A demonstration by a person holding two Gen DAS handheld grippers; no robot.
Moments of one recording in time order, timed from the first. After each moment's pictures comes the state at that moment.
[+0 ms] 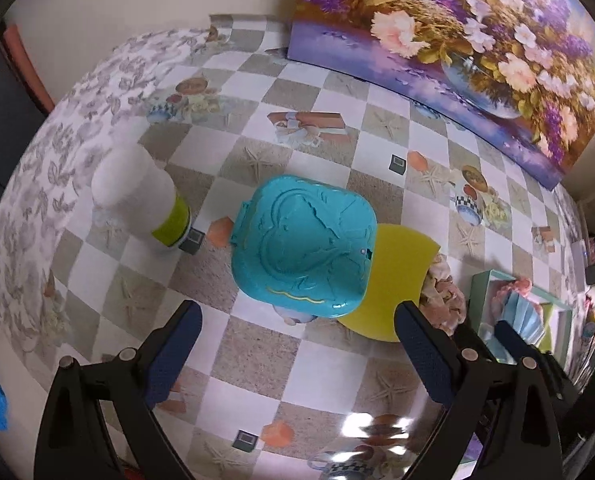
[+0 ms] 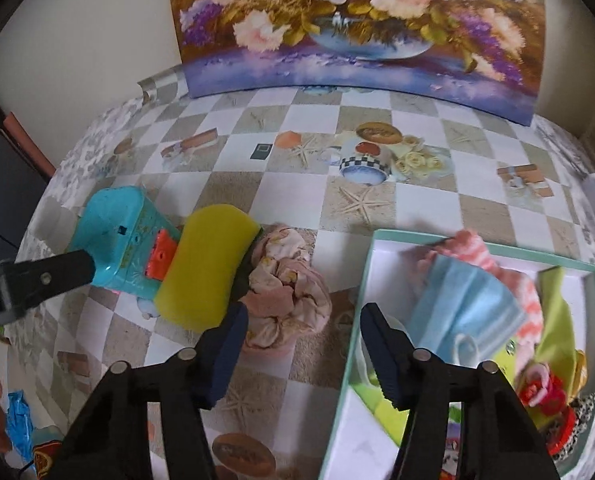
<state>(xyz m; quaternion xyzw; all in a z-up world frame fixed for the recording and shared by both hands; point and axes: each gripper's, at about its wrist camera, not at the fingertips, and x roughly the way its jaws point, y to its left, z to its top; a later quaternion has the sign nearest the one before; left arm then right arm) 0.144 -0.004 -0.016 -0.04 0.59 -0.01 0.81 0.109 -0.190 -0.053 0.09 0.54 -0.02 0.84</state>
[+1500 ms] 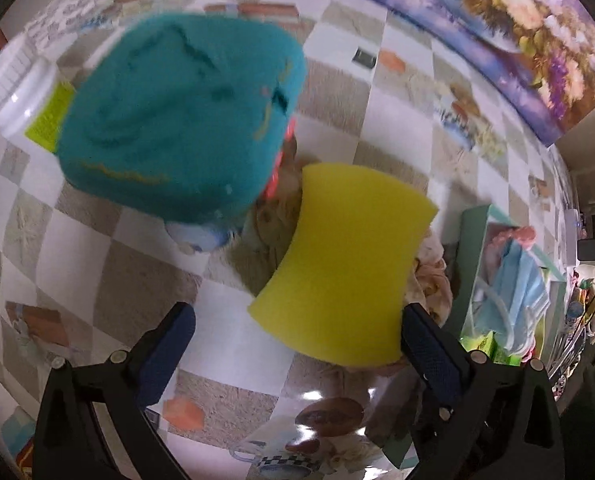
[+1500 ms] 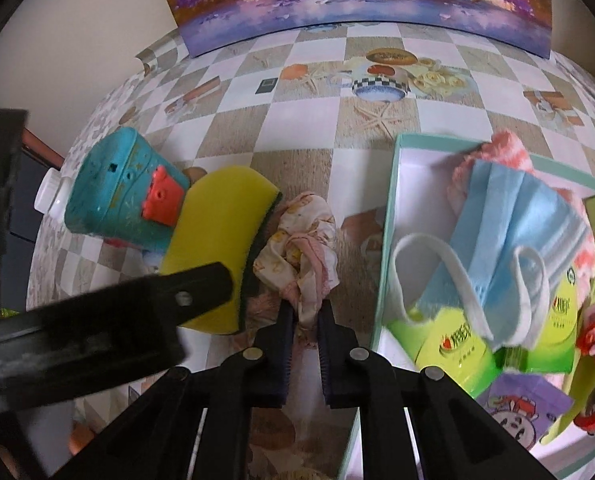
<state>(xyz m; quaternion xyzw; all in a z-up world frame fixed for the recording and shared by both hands) 0.131 -0.057 -0.095 -0.09 0.68 -0.06 0.73 0.084 -0.188 -0.090 0.15 0.59 0.02 0.79</state>
